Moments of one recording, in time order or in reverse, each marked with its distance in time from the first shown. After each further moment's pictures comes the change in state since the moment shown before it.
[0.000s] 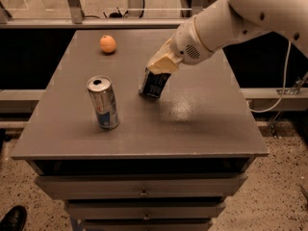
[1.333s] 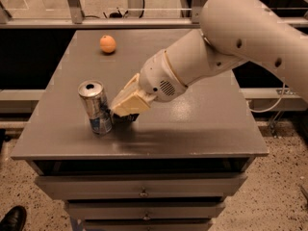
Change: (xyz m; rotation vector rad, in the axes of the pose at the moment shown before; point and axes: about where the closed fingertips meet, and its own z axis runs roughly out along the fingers) arm -0.019 0.138 0.034 -0.330 -0.078 -0.019
